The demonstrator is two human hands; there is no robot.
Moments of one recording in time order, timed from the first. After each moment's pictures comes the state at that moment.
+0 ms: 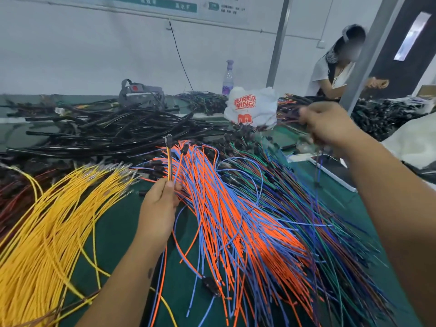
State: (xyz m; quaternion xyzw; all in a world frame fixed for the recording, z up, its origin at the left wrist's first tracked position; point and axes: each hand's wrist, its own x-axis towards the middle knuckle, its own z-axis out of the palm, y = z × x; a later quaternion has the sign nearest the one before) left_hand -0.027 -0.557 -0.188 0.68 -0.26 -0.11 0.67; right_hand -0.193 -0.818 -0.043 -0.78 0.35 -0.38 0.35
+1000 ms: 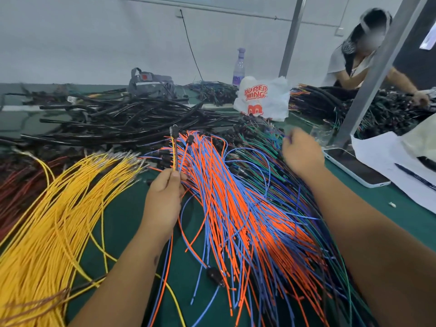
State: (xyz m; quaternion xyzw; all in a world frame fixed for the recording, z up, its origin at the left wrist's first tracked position) left_hand -0.029 -0.558 -0.185 0.68 -0.23 -0.12 0.68; right_hand -0.151 -0.810 -0.126 -0.85 0.42 -0.31 0.09
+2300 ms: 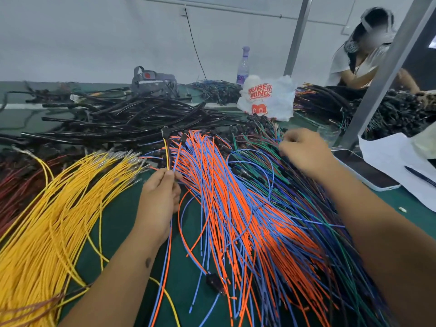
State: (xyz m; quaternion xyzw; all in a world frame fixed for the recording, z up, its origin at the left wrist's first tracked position) left_hand -0.025 -0.558 -0.183 0.62 -0.18 -0.15 0.75; right_hand -0.159 -0.797 -0.109 -0.89 0.35 -0.26 0.16
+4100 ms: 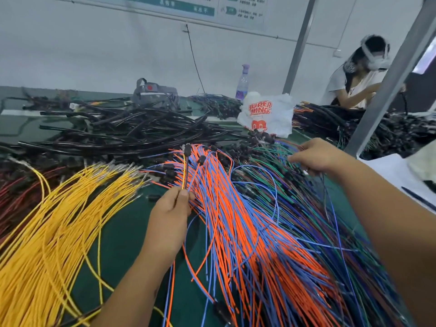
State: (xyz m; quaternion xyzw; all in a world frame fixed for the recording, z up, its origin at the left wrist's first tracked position) left_hand -0.021 -0.559 -0.198 0.69 -0.26 -0.09 0.67; right_hand -0.154 -0.820 -0.077 -0.85 0.41 -0.17 0.29
